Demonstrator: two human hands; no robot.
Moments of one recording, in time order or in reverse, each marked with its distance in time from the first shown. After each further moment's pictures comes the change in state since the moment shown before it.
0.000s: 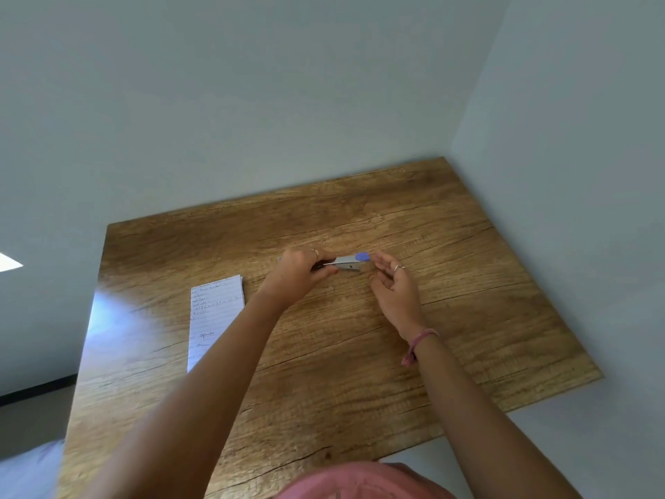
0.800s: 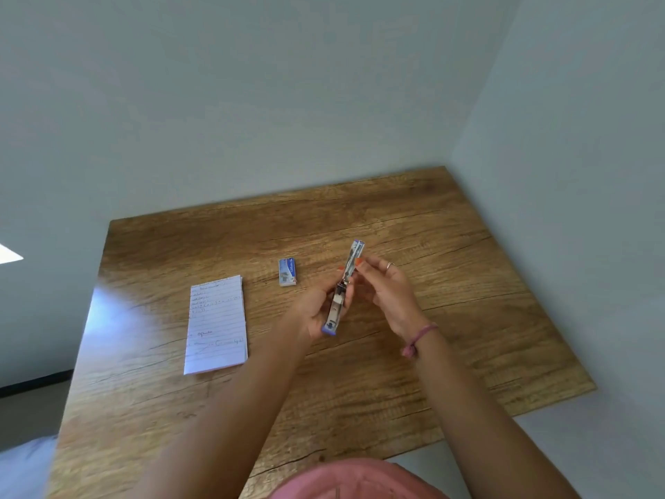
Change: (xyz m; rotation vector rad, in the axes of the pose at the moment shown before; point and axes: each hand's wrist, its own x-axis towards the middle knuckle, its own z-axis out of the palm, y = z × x) left_hand -0.017 0.046 0.033 -2.025 -0.058 -0.929; right_hand -0.001 -0.031 0.001 0.443 -0.166 0.247
